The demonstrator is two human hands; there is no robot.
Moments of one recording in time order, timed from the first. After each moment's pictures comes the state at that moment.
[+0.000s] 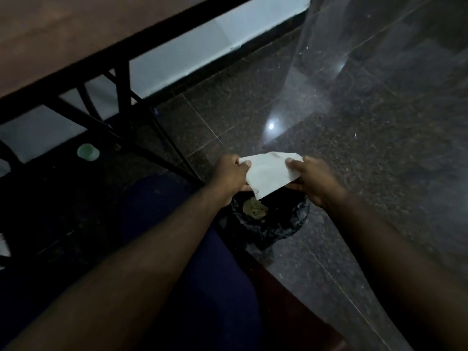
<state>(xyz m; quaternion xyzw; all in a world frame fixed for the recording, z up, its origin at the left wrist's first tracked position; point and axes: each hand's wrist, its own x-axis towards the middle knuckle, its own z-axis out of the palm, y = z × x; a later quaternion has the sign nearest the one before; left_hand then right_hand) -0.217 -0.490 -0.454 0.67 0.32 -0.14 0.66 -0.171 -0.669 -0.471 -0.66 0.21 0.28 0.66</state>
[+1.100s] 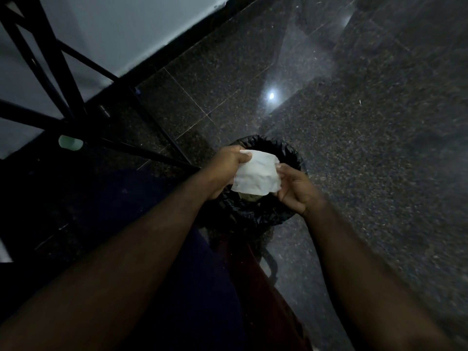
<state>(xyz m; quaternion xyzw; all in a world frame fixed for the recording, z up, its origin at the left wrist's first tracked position) -0.202 -0.506 -0.489 0.64 0.26 -0.25 0.68 -0.196 -0.689 -0.578 -0.41 0.23 0.36 0.81</state>
